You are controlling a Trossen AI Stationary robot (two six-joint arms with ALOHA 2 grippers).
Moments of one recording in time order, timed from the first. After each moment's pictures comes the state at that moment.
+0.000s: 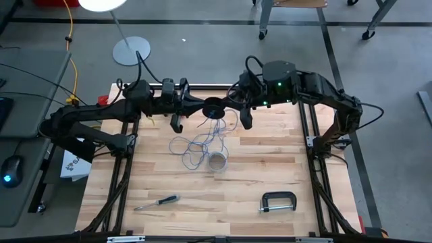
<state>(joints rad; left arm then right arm) 0.14 1.17 1.10 0.31 0.15 -0.18 -0.03 1.67 2.19 -0.88 -0.01 0.17</state>
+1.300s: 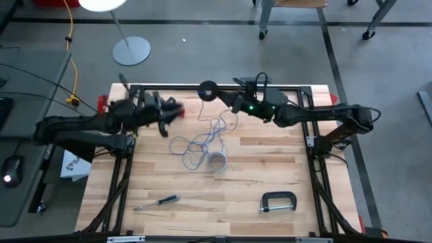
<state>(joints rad) 0.12 0.78 0.69 0.15 -0.26 -0.10 -0.13 1.49 1.11 0.59 0.20 0.83</state>
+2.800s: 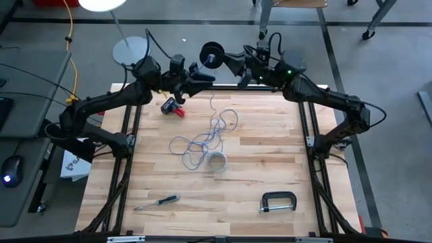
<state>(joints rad) 0.42 1.34 1.23 0.41 0.50 -0.57 -0.29 1.51 1.58 0.30 -0.06 0.38</state>
